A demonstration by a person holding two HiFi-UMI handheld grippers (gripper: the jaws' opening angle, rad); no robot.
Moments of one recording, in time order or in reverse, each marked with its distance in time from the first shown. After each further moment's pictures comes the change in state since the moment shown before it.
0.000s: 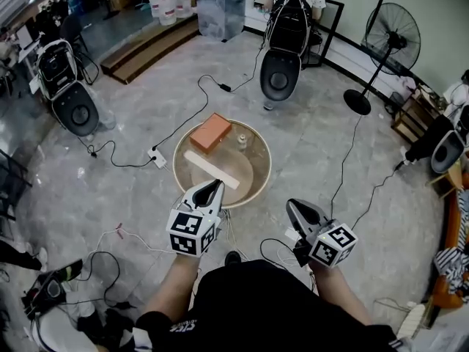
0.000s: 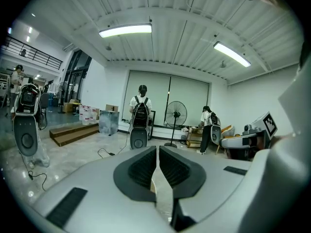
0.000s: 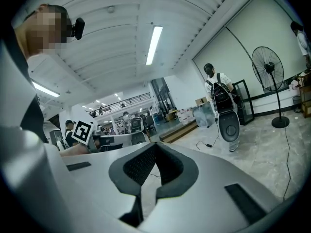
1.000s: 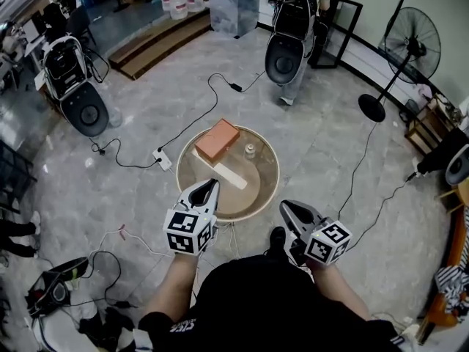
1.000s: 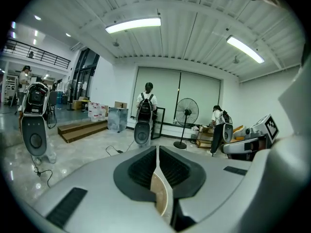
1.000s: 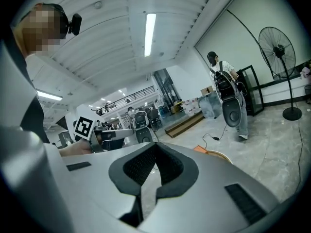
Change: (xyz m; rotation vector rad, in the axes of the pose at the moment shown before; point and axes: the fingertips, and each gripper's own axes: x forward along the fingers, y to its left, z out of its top) left arm 0.090 0.079 0.014 -0.045 0.039 0.102; right arm 0.104 -0.078 0.016 0.040 0.108 0.071
